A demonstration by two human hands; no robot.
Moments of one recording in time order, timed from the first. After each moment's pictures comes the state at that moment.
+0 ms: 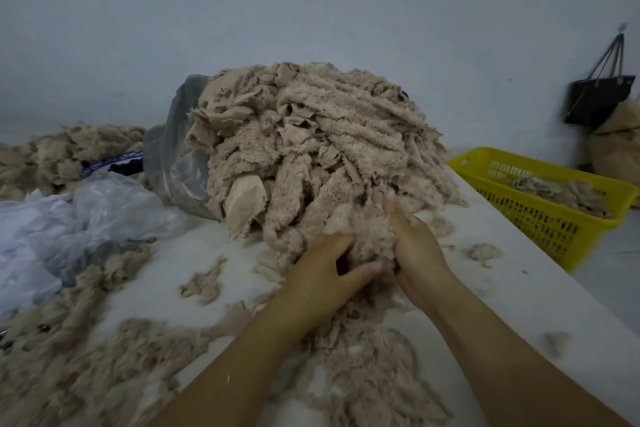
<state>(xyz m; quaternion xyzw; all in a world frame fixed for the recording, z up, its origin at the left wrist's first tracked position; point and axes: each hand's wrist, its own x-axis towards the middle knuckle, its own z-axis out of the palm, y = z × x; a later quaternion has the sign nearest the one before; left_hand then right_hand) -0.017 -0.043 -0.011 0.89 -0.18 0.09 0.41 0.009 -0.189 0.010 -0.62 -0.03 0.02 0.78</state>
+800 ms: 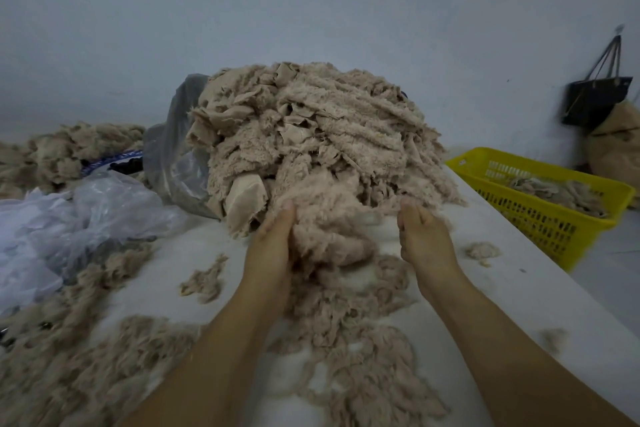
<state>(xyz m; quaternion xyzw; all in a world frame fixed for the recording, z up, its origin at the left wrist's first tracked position) -0.007 -0.017 0.002 0.54 0.09 0.09 0.83 0.031 -0.207 -0.007 -0.74 0.04 -0.13 0.66</state>
